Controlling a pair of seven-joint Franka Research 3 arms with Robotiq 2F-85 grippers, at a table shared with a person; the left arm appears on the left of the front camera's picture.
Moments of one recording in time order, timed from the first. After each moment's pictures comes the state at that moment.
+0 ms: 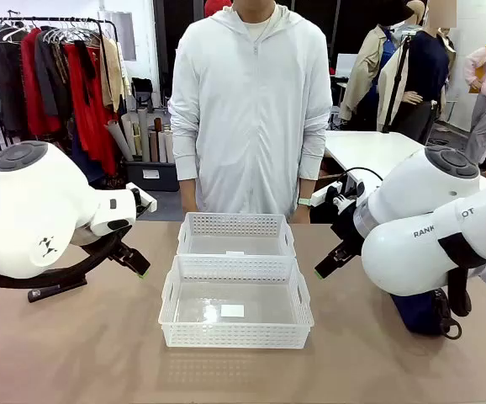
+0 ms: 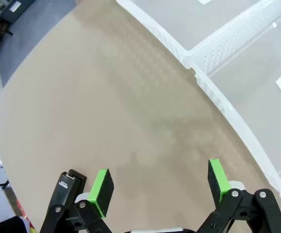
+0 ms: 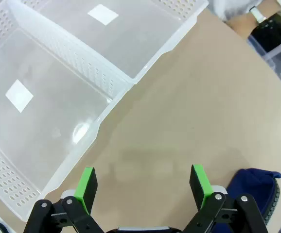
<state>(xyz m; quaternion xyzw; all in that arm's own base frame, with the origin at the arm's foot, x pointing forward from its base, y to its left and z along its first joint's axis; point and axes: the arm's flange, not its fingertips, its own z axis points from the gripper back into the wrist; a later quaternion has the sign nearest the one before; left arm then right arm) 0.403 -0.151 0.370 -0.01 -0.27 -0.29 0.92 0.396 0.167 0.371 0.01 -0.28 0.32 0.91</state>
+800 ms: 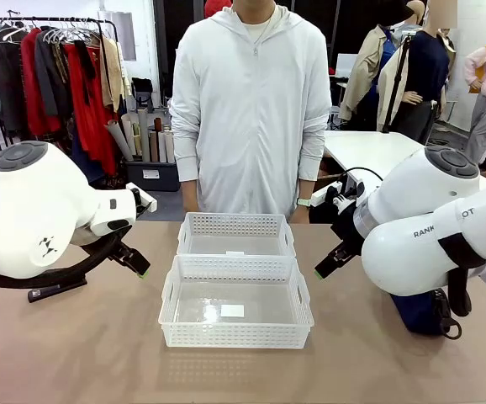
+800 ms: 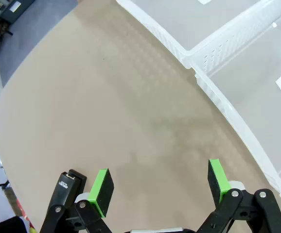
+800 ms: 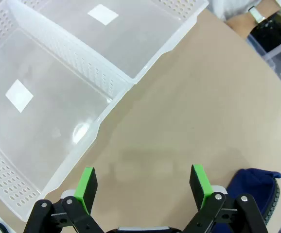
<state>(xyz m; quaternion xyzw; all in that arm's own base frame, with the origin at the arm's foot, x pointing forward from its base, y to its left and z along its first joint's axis) 0.403 -0.152 0.370 -0.01 -0.27 -0.29 0.92 0.396 0.167 0.371 0.01 -0.28 0.32 0.91</state>
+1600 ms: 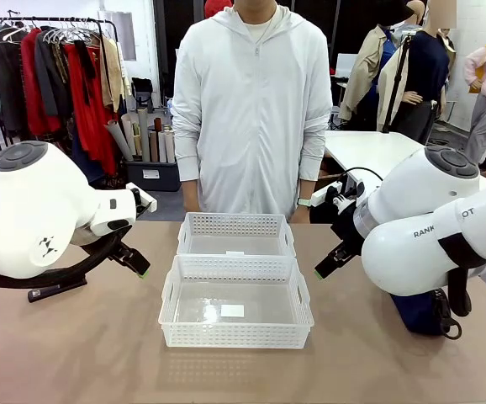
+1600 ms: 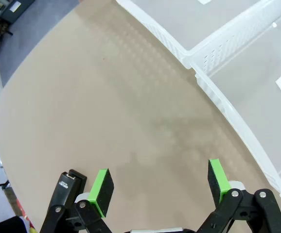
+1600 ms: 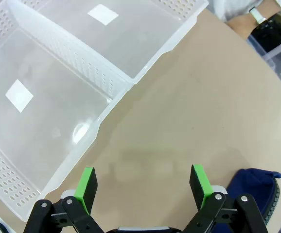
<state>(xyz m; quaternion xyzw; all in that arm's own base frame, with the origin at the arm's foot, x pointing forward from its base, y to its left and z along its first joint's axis) 0.404 -0.151 0.370 -0.01 -0.27 -0.29 0.92 0.396 0.167 0.371 0.01 -0.28 0.32 0.91</state>
